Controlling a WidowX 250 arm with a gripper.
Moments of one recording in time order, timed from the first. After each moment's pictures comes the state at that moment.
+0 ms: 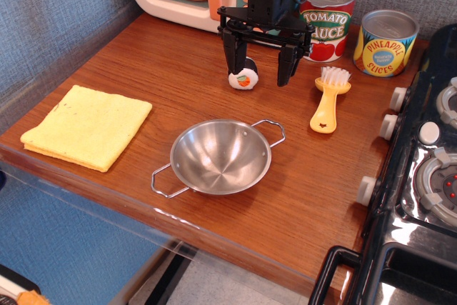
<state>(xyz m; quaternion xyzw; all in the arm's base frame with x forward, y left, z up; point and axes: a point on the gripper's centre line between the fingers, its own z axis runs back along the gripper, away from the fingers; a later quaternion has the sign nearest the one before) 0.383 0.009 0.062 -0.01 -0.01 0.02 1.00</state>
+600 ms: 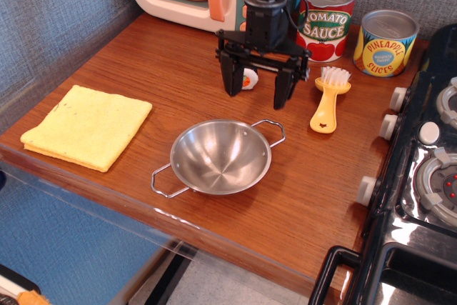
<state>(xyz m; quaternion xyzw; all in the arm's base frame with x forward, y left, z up) 0.363 -0.005 0.049 -0.01 0.01 0.01 1.00</state>
